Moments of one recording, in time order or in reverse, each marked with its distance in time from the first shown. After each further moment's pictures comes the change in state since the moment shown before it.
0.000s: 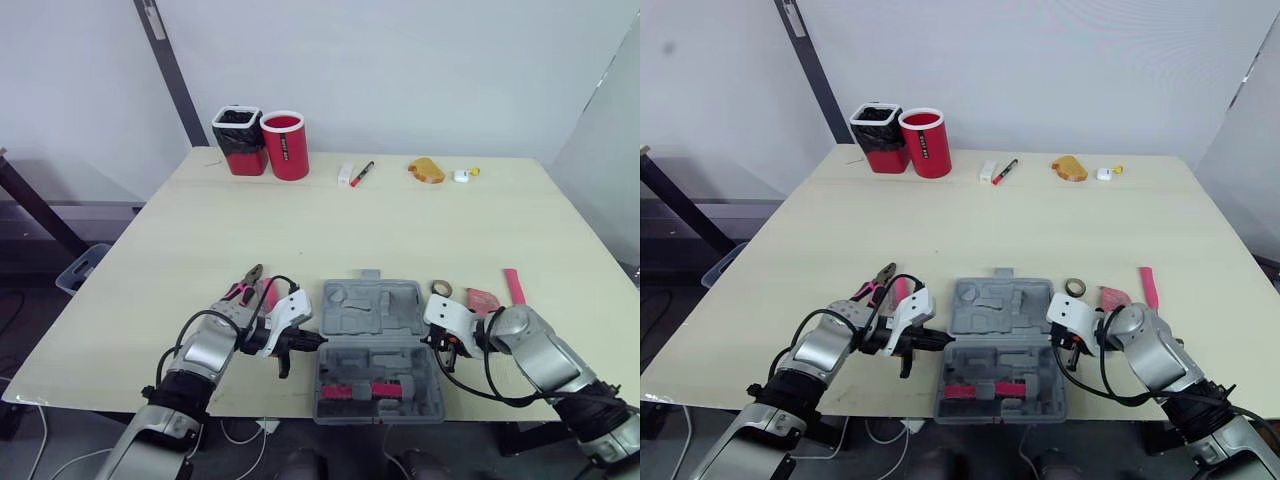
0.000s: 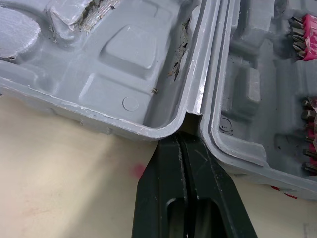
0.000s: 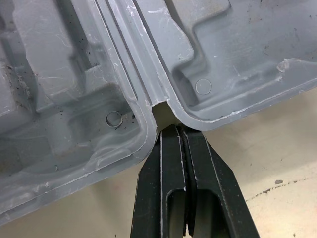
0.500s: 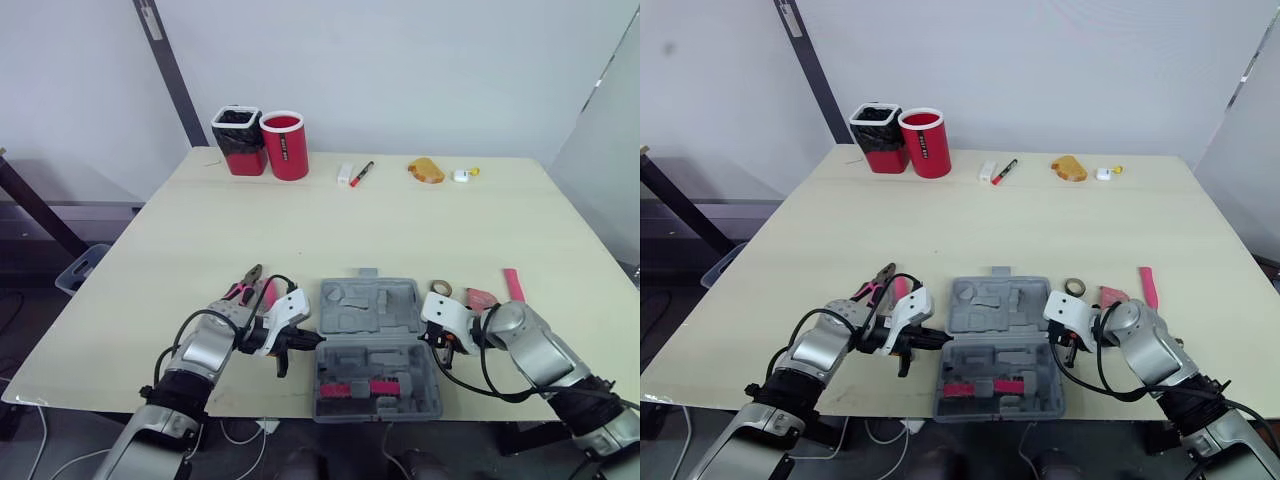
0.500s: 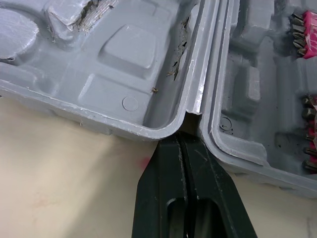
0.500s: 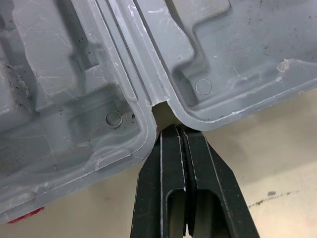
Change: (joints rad) left arm -0.004 0.003 0.006 0.002 0.006 0.001 0.000; right arm -0.028 0.013 0.010 0.036 -0.015 -0.025 0.012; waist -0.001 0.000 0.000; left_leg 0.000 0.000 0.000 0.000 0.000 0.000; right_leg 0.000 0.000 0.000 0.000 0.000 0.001
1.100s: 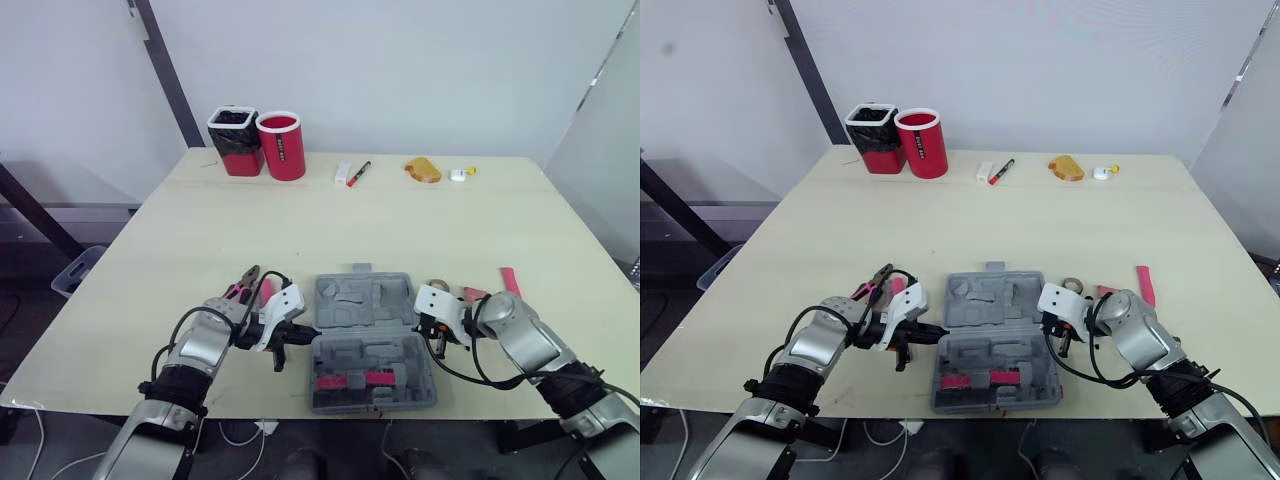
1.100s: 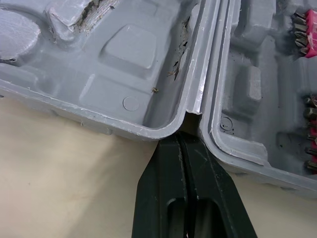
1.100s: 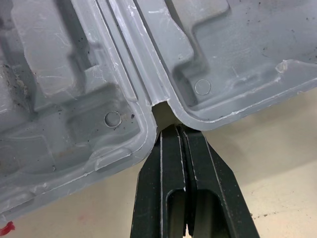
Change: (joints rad) left arm -0.023 0.004 0.034 0.060 0.010 -0.027 -0.001; right arm -0.083 0.043 0.023 0.111 -0.009 -0.052 0.001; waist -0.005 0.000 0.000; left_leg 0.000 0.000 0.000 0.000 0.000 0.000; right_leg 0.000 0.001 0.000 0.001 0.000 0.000
